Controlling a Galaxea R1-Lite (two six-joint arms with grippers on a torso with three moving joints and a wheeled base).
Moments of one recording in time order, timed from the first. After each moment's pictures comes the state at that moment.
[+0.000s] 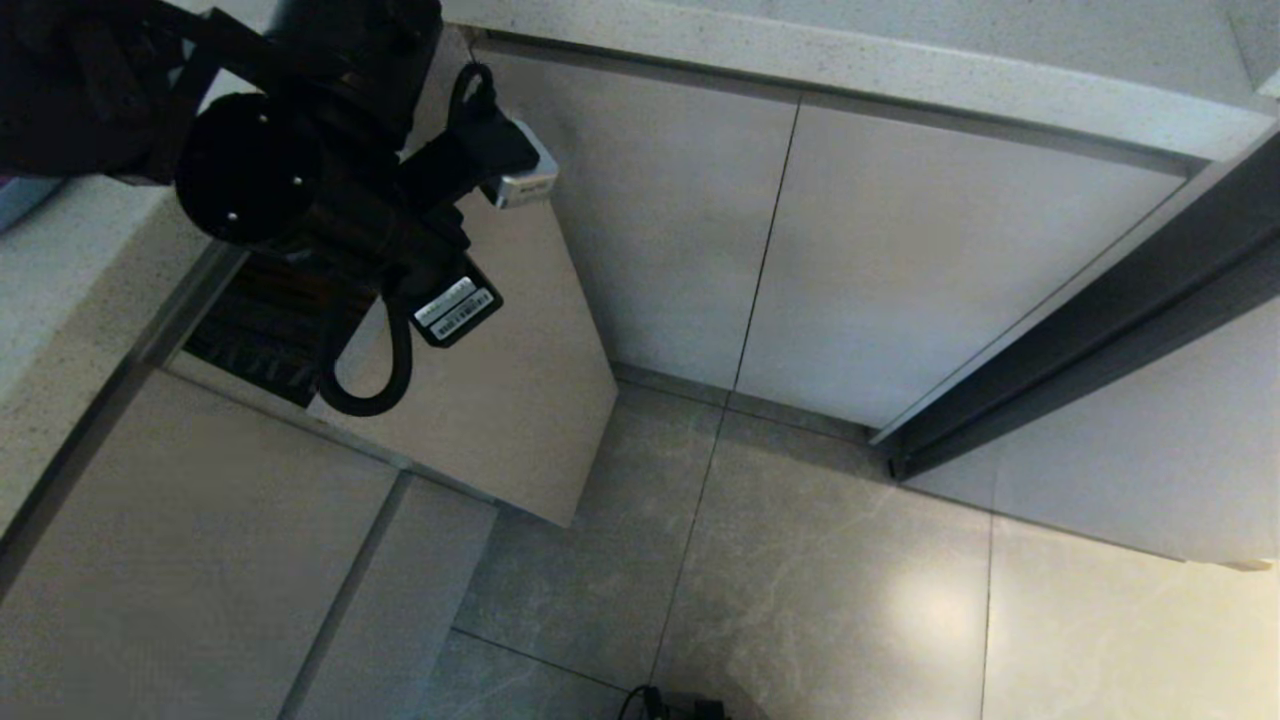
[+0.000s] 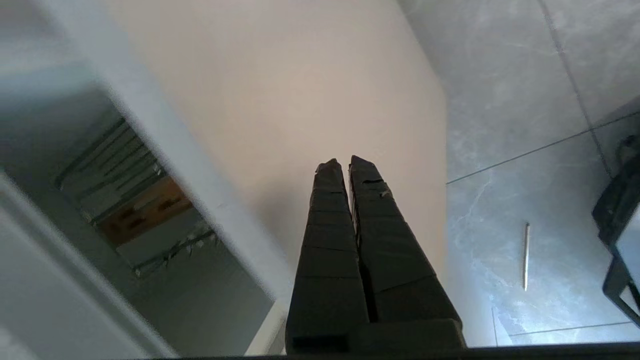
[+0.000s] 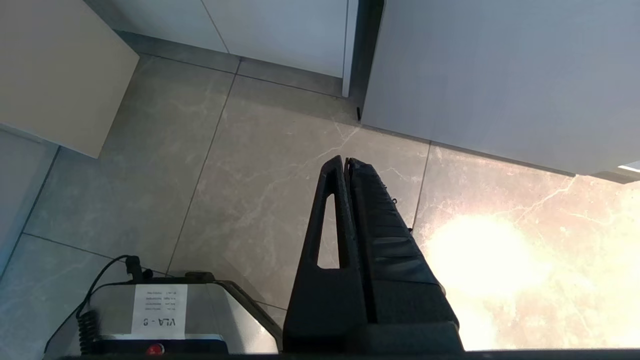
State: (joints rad) left arm -0.58 1.75 -1.89 0.72 0.56 0.64; right arm 0.00 0.00 0.00 0.00 0.00 0.03
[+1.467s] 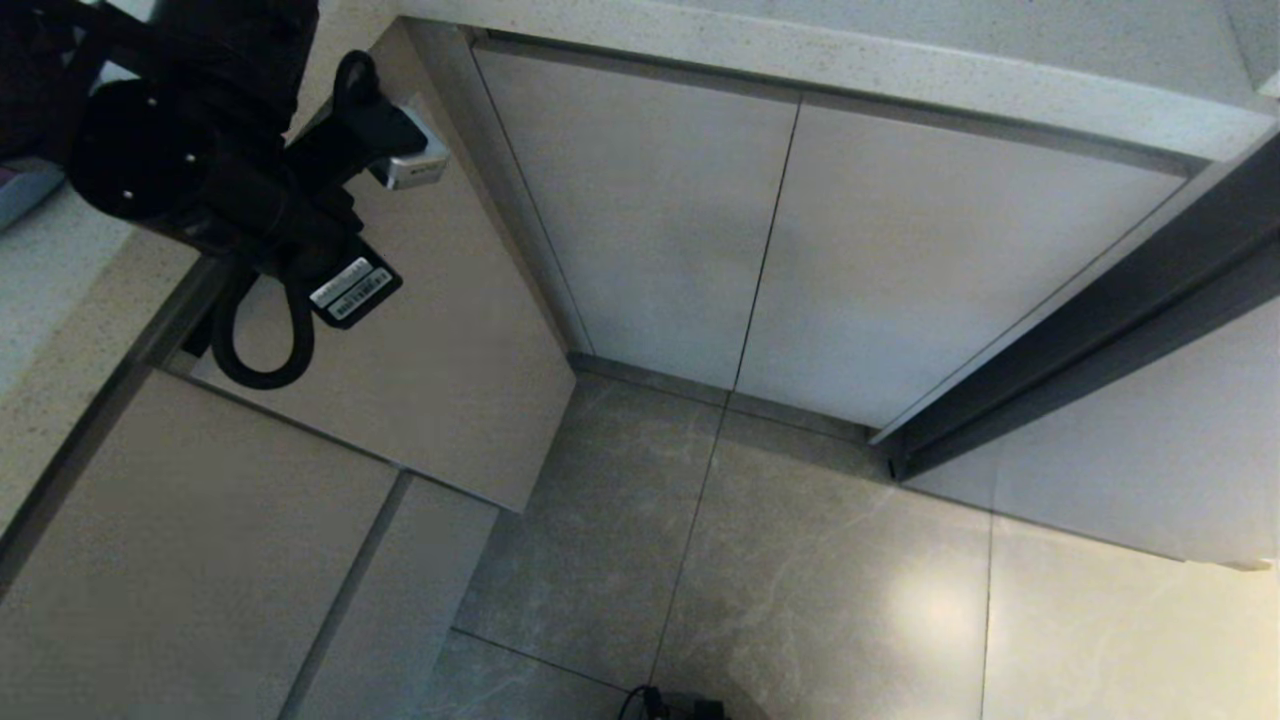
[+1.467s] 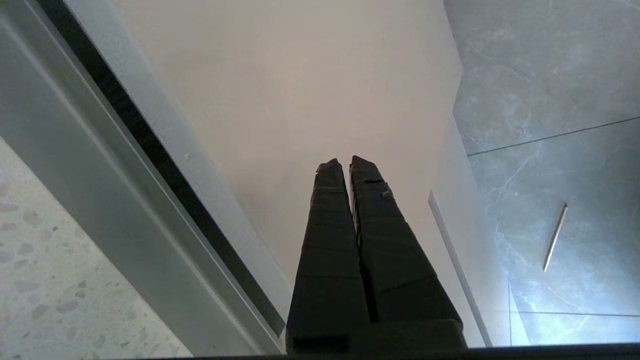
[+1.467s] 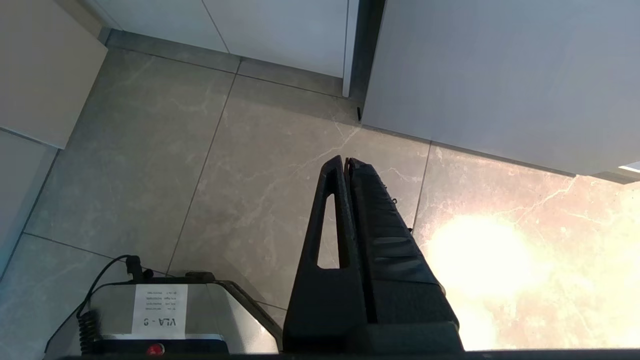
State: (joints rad) left arm -0.40 1.72 -1.89 0.75 0.56 0.66; right arm 0.00 0.00 0.00 0.00 0.00 0.03
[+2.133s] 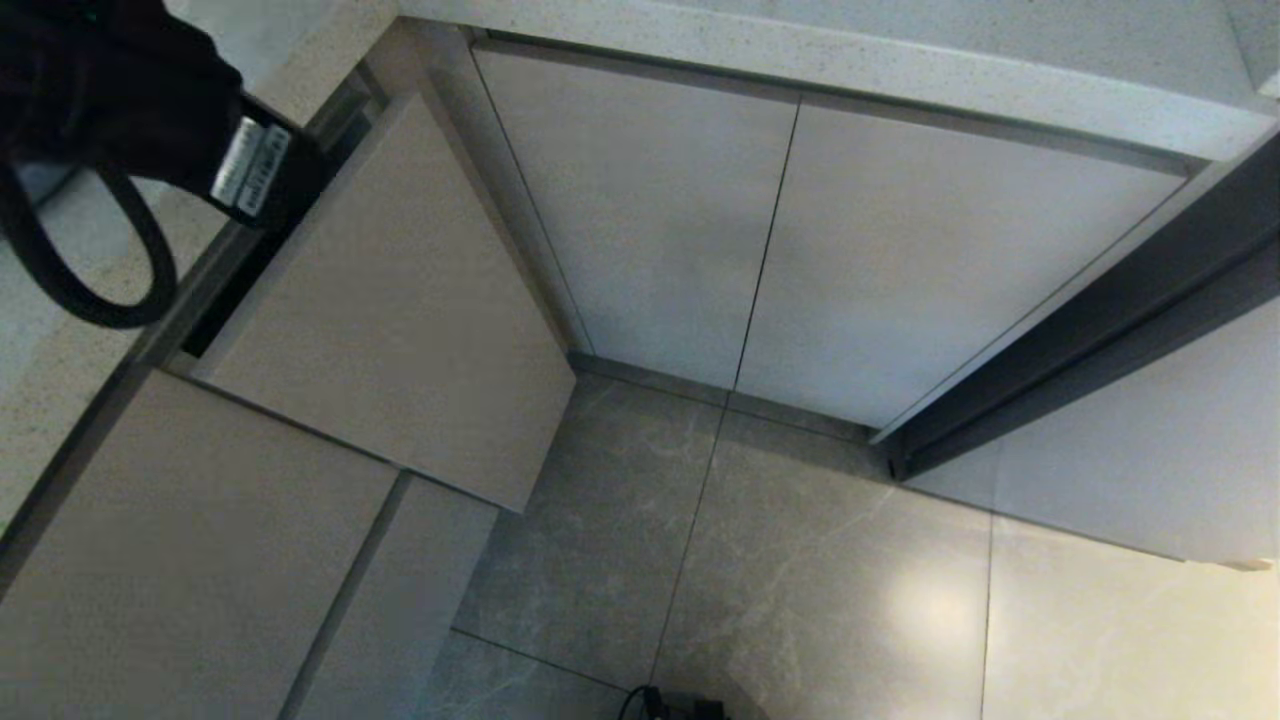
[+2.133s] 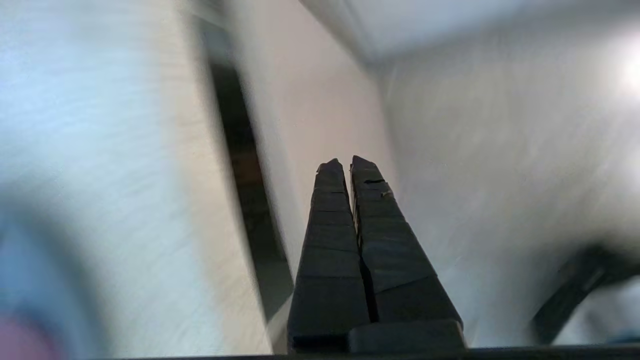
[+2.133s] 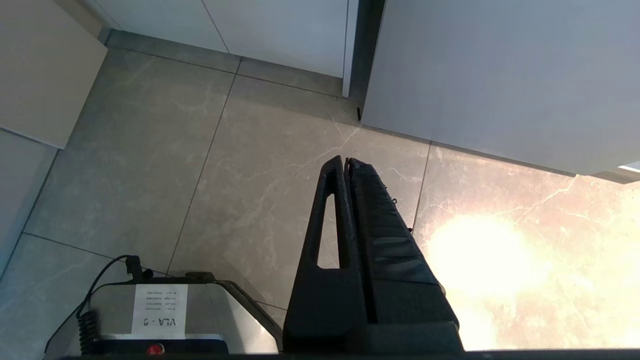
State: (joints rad) left arm -0.47 1.51 -1.90 0.68 0.41 0.49; right arm 0.00 0.00 0.00 0.00 0.00 0.03
